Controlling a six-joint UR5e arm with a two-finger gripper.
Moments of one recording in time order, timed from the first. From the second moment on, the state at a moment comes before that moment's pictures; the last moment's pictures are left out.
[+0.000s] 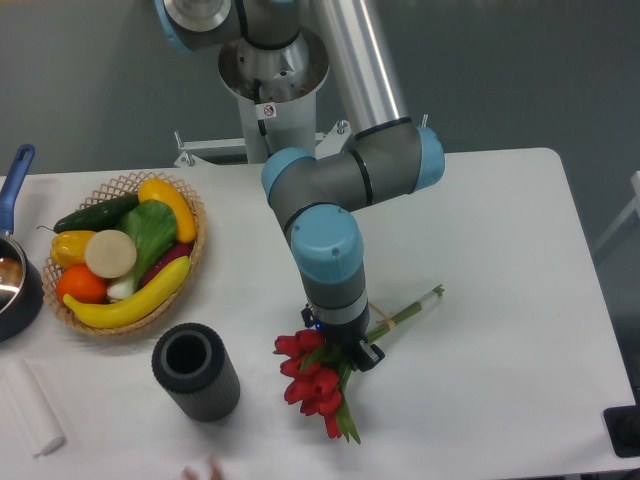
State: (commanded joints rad) arm 2.36 -2.10 -1.59 -0.88 1.65 1.21
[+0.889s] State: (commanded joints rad) arm 2.37 -2.12 -1.57 -0.86 1.68 1.26
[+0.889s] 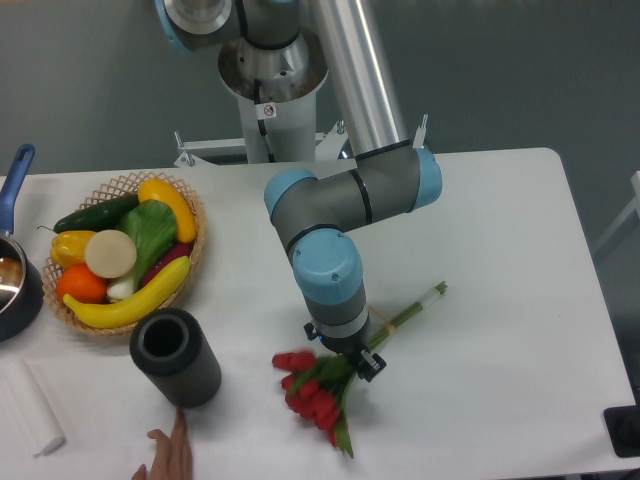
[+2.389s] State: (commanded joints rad) arm 2.74 -1.66 -1.62 -1.18 1.35 1.70
